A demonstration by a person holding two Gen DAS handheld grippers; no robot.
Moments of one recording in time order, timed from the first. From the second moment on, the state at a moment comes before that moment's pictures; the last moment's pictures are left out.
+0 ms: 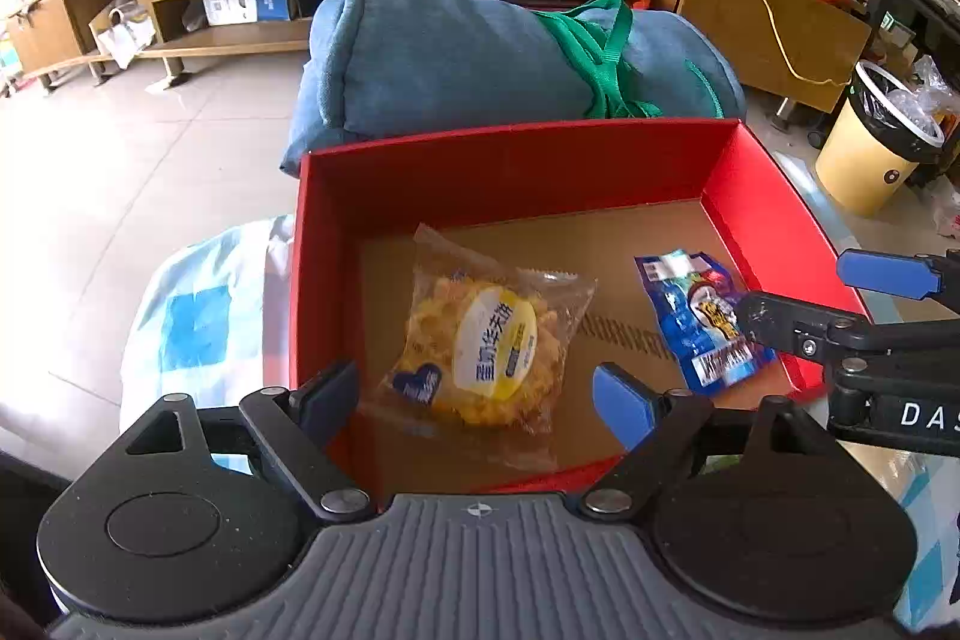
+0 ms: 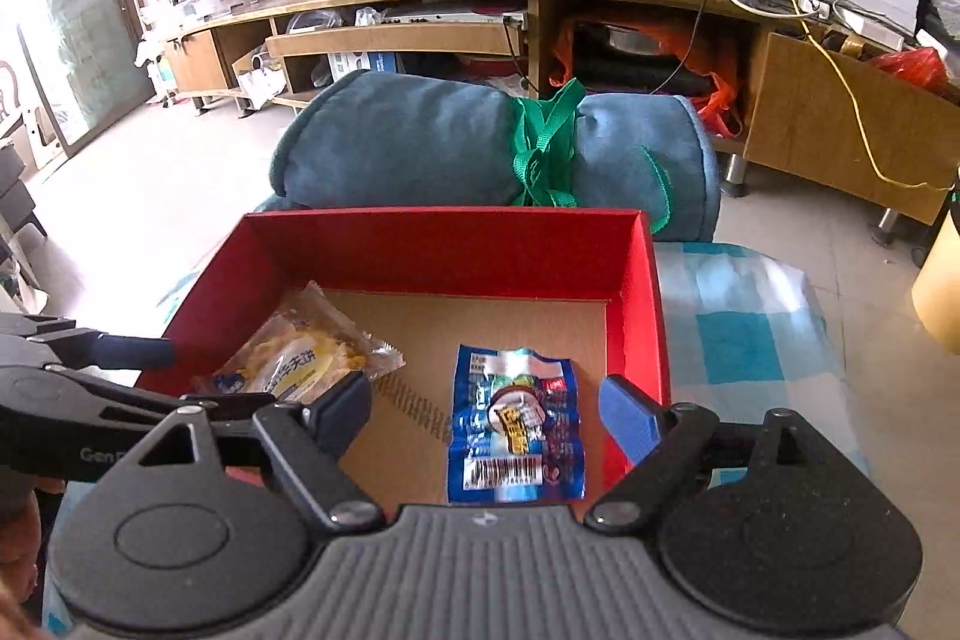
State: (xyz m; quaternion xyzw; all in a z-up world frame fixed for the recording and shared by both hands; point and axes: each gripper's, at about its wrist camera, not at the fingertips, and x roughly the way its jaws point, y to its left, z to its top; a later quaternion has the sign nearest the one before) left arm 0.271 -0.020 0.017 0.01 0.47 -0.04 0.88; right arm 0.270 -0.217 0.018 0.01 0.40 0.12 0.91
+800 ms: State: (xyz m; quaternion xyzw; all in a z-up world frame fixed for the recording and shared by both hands) left arm 0.224 -0.018 0.020 0.00 0.48 -0.05 0.88; right arm 0.220 -0.241 0.018 0.03 0.43 0.11 0.90
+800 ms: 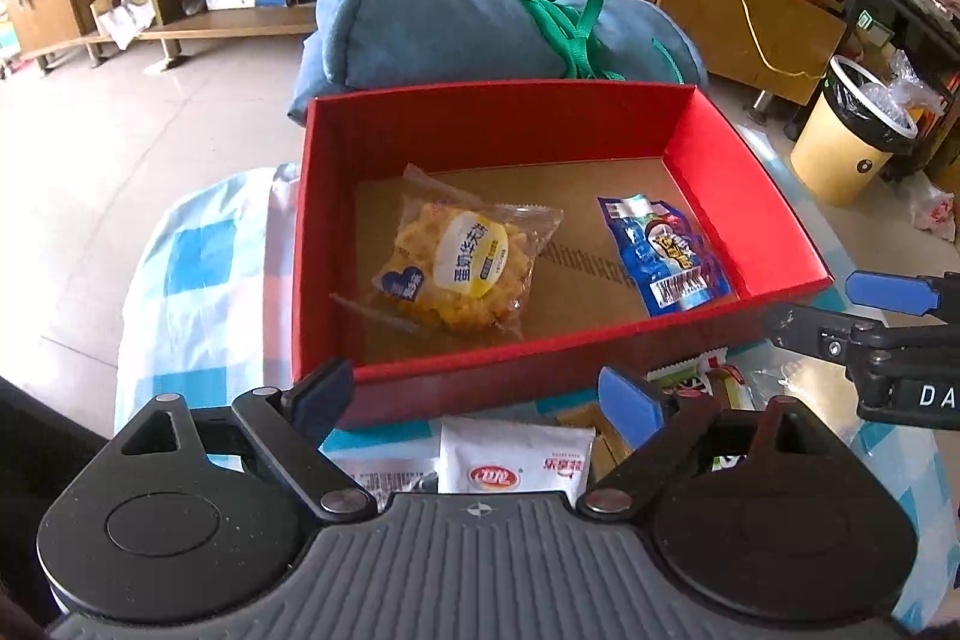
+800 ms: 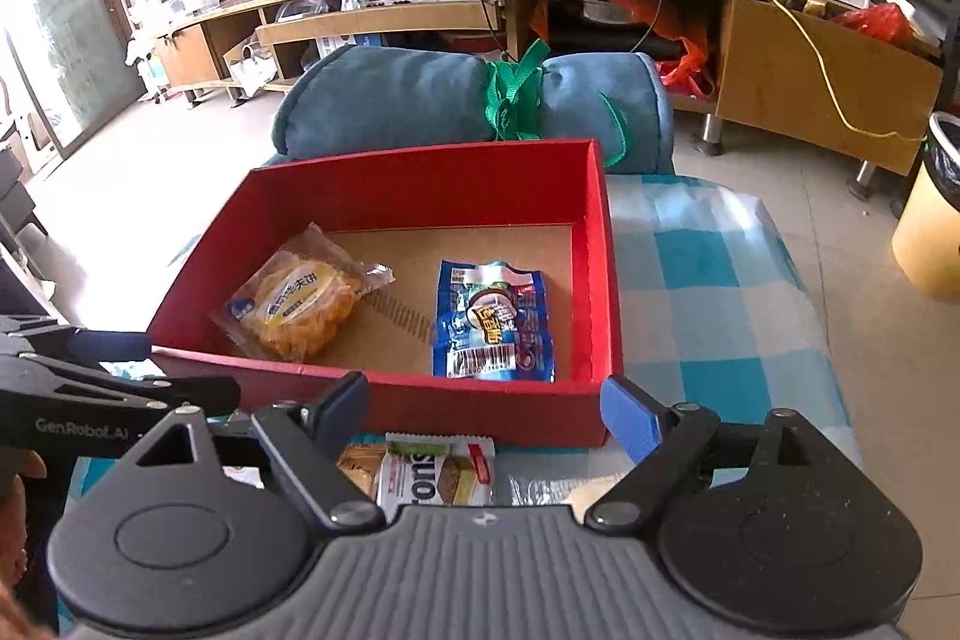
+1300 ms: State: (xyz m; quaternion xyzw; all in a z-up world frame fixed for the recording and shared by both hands) left arm 0.196 -0.025 -0.005 0.00 0.52 -0.08 0.85; right arm 0.197 -0.247 0.007 0.04 0.45 0.11 0.88
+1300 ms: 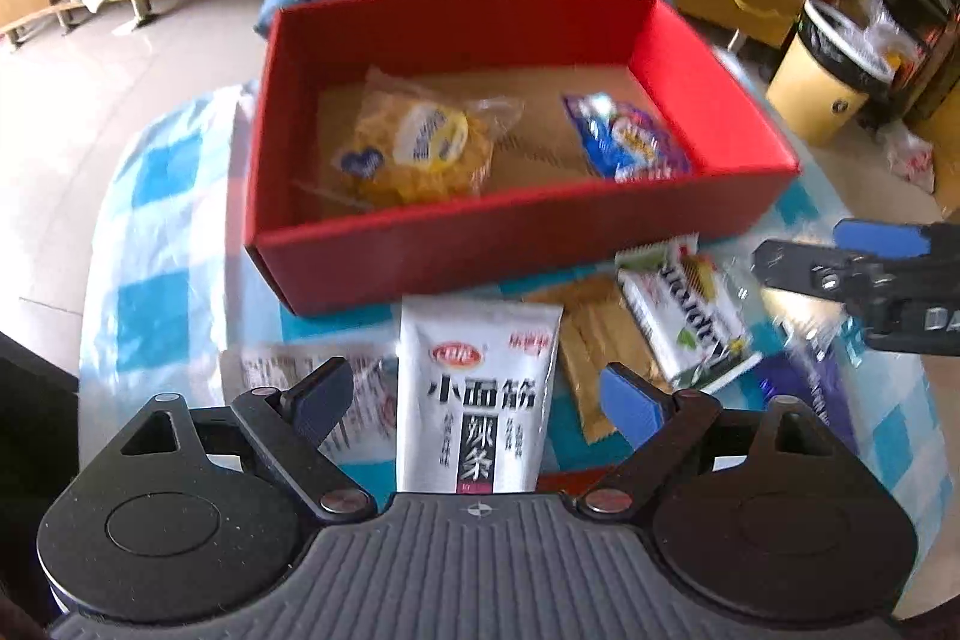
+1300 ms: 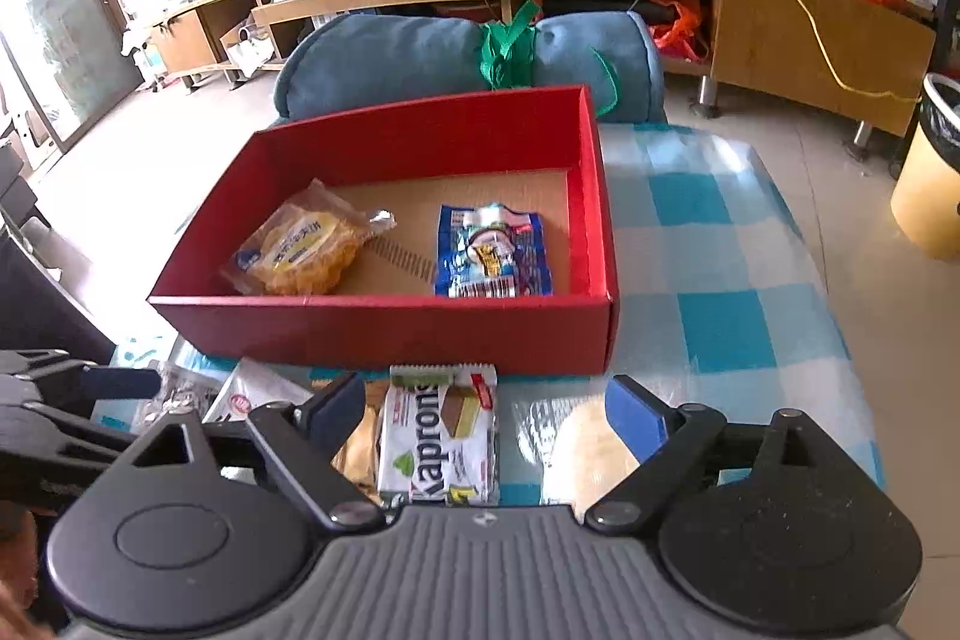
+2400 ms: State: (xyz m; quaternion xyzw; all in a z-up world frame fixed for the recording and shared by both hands) left arm 0.193 -0.030 -0.037 0.01 0.59 -0.09 0.81; right arm 0.199 -0.312 -0.005 0.12 0.49 0.03 0.86
